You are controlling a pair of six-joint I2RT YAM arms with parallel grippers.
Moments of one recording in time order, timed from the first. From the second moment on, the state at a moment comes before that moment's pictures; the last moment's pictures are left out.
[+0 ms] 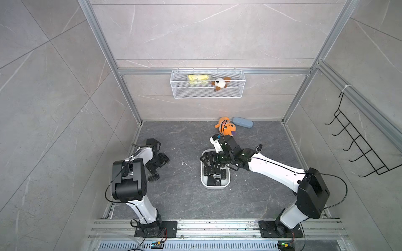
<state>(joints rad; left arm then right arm) 0.09 1.75 1.07 -0.69 0.08 -0.60 0.77 1.63 1.25 -0.34 -0.20 0.50</state>
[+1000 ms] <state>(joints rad) 0.13 1.69 1.05 -0.94 -0.10 -0.90 0.77 1.63 1.23 -0.27 -0.30 0.50</state>
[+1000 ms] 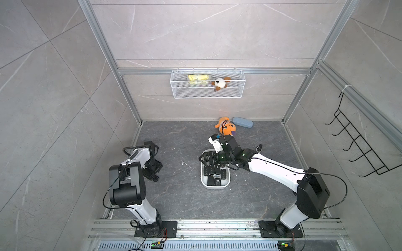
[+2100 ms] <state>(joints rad) -0.12 1.57 1.09 -0.89 -0.11 -0.83 0.76 1.52 1.12 -0.19 -0.24 0.57</state>
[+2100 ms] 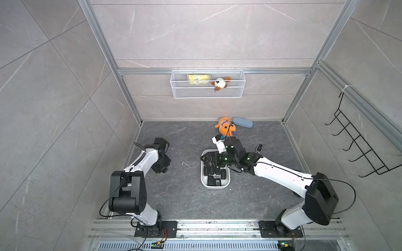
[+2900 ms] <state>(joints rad) -0.70 1.86 1.56 -0.98 -0.14 -0.76 0.73 1.25 0.88 -0.30 0.04 0.62</state>
